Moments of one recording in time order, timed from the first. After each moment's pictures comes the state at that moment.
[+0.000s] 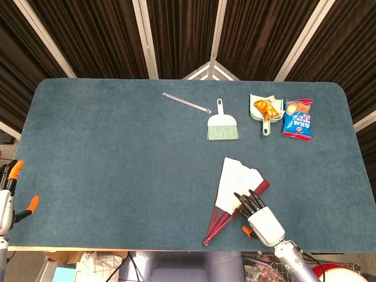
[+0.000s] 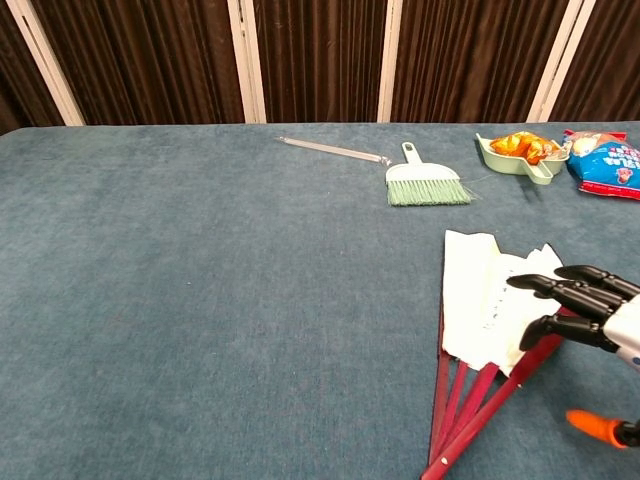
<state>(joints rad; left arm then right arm) -0.03 -1.18 -0.10 -1.76 1.42 1.57 0.14 0.23 -1.67 -0.11 -1.06 -1.88 1.46 -0.02</state>
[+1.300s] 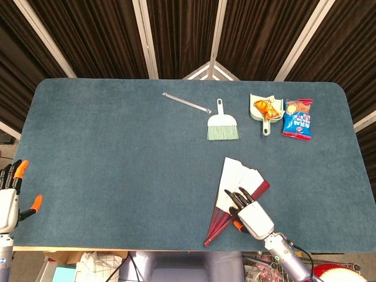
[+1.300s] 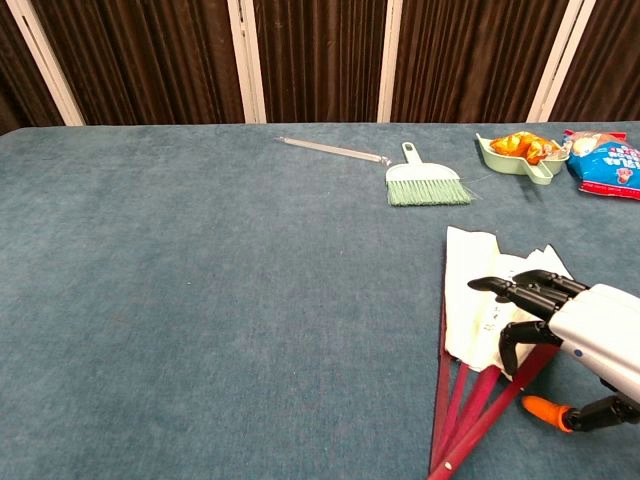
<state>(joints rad) -0.04 -1.21 -0.10 -1.76 1.39 1.56 0.19 0.30 -1.73 -0.12 -1.01 -1.84 1.41 -0.01</state>
